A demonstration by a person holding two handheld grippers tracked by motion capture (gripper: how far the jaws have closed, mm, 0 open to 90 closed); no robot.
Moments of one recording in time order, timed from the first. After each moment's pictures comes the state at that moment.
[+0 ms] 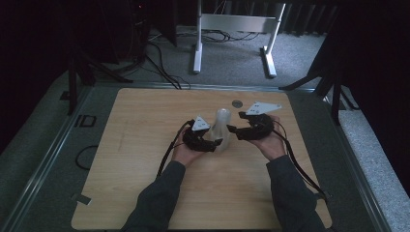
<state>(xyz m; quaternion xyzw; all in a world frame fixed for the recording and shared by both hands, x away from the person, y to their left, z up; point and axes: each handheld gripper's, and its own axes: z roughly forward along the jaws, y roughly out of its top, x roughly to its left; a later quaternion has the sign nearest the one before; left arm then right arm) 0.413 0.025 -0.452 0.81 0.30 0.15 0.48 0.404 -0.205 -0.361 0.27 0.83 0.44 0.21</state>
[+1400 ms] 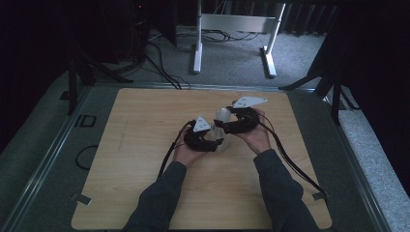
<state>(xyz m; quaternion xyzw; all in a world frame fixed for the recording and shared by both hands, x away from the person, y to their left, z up) 0.412 0.021 -0.452 0.81 0.29 0.16 0.49 0.429 -0.170 -0.367 0.27 0.82 0.47 0.18</state>
